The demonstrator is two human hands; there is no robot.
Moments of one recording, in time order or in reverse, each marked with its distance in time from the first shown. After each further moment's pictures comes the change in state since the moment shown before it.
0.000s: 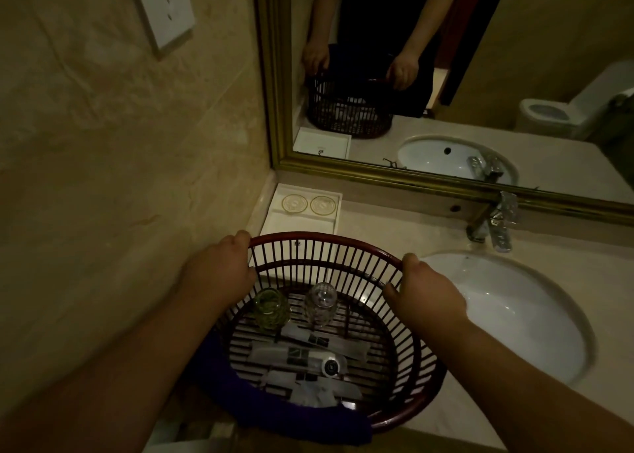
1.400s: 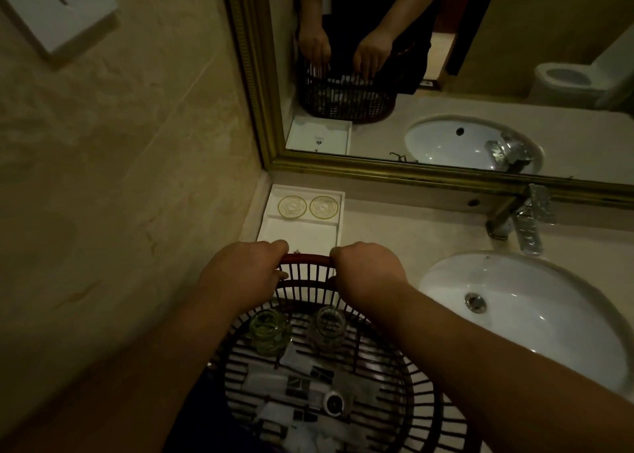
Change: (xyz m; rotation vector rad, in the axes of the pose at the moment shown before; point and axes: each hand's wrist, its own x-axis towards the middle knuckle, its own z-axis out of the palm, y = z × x) left_hand 0.081 0.029 0.010 0.054 0.011 0.332; right_hand 0.099 -0.093 0.015 -0.056 -0.182 -0.368
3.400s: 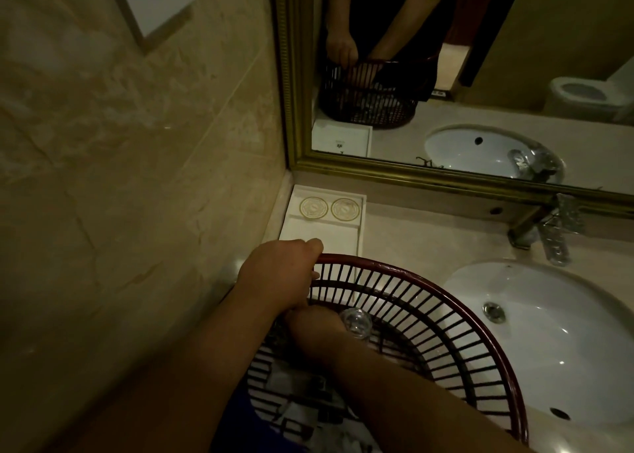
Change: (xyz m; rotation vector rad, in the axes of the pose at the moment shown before) left_hand -0.004 0.001 0.011 0.028 0.078 0.007; right_hand 0.005 -0.108 0.119 0.137 -0.386 -0.237
